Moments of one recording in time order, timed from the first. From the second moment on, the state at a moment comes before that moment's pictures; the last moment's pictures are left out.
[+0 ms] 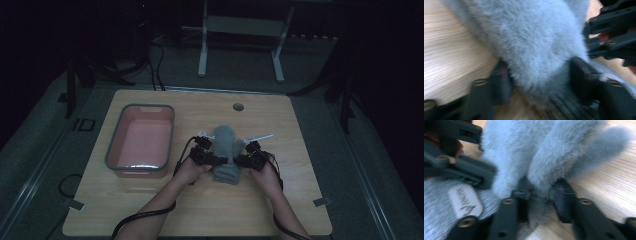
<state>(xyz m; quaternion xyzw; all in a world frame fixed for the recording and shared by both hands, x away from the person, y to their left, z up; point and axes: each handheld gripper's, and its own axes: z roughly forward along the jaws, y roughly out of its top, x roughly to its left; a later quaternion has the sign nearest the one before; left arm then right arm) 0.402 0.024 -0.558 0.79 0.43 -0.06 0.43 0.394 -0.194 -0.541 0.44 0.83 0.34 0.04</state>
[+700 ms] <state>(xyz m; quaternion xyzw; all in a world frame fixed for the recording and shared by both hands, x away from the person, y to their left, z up) 0.389 0.025 -0.501 0.81 0.39 -0.01 0.44 0.373 -0.188 -0.498 0.43 0.81 0.39 0.10</state>
